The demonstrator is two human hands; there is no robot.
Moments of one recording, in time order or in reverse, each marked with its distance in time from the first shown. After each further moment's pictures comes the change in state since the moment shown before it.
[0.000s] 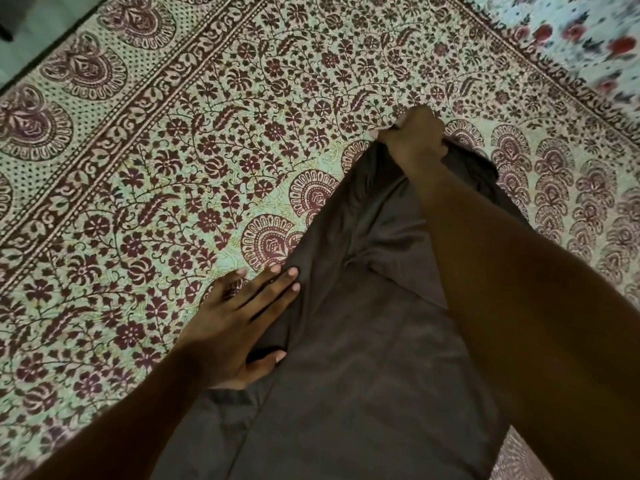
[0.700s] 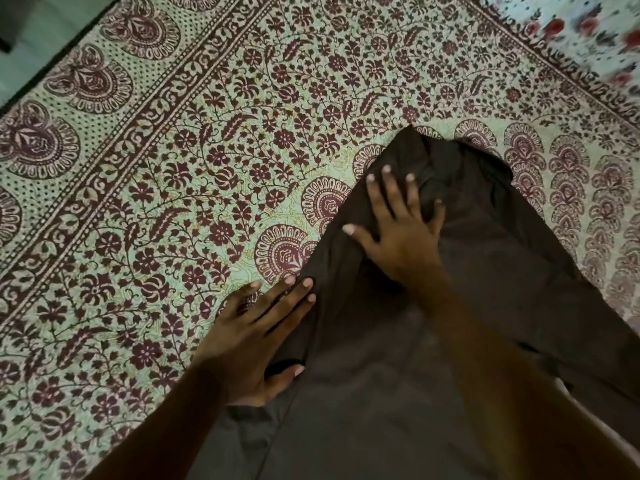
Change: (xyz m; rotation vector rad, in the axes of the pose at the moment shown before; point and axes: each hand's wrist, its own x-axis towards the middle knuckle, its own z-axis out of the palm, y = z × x) left_hand 0.000 -0.005 0.001 -0.026 -0.032 0.000; right_hand -0.117 0.082 0.048 -0.545 -0.054 -0.499
